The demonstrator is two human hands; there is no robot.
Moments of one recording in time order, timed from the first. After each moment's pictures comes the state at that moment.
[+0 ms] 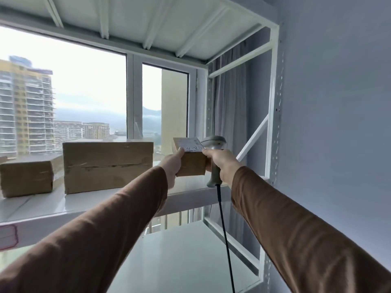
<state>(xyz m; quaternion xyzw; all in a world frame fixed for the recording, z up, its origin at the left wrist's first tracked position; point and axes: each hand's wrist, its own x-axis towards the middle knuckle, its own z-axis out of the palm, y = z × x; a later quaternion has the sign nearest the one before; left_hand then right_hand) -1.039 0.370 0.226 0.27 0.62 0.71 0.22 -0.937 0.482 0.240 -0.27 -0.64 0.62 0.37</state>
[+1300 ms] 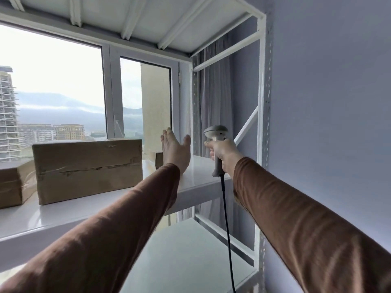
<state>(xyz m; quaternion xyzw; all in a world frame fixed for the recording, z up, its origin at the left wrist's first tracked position) -1.043 0.409 0.230 0.41 0.67 0.62 -0.07 -0.955 0.521 0.243 -0.30 -0.63 0.56 0.45</state>
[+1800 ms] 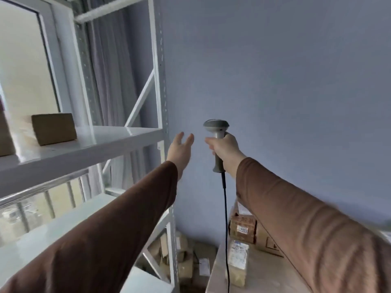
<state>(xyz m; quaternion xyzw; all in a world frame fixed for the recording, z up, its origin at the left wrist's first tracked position) -0.816 0.447 0.122 0.54 0.52 0.60 0.29 -0.683 0.480 0.133 -0.47 -0.56 0.38 0.57</state>
